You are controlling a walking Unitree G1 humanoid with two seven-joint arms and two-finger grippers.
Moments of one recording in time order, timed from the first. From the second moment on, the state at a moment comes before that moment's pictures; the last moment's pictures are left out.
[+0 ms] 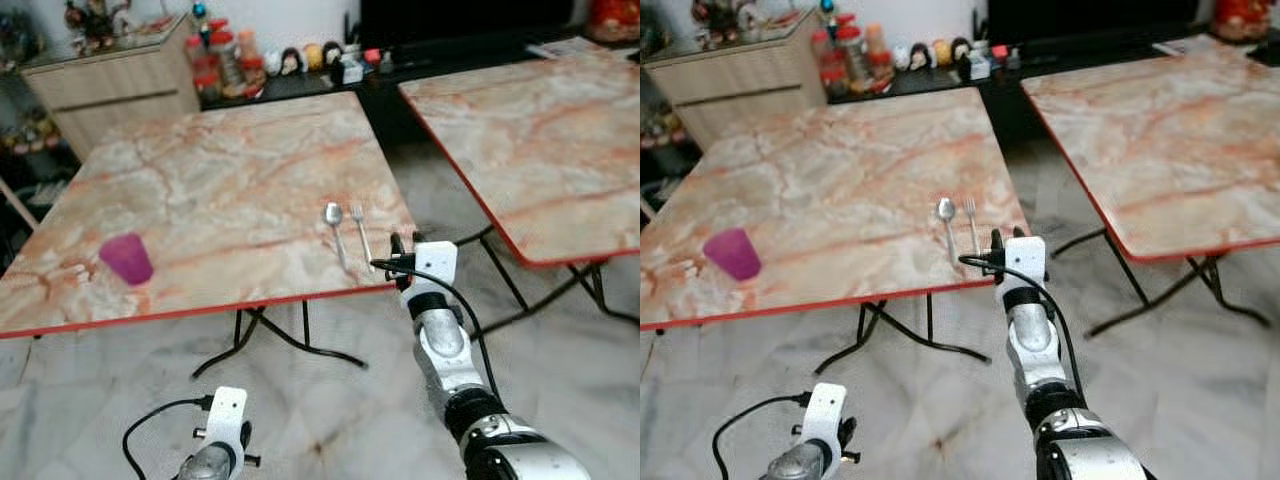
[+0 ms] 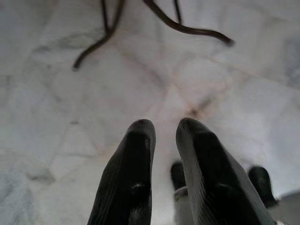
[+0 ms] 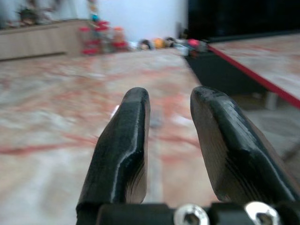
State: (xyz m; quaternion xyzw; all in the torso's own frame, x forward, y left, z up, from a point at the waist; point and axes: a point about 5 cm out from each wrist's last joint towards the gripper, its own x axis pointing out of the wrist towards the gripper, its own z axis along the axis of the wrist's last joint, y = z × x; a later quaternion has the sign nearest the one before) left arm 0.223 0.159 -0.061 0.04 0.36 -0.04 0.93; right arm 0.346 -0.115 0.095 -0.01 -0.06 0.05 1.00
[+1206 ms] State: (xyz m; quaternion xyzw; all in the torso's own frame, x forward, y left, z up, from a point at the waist) left arm 0.222 0.166 -0.061 0.04 0.36 -0.04 0.93; right arm 0.345 -0.109 0.094 0.00 -0.06 0.05 1.00
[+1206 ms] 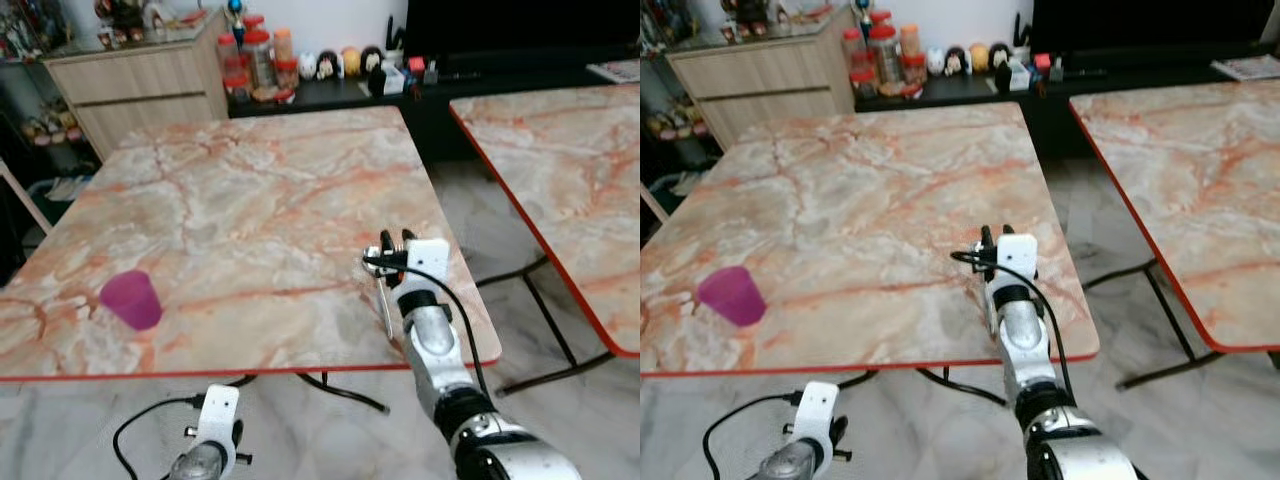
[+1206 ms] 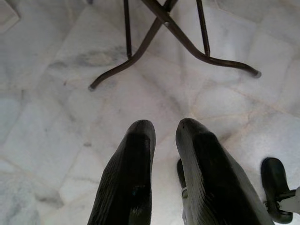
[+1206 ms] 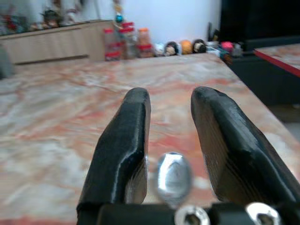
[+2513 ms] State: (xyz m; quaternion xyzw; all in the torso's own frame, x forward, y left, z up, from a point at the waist) left arm 0.144 0.217 -0.089 0.02 0.41 0.07 0.91; right arm 0.346 -0.114 0.096 0.00 -0.06 0.03 1.00
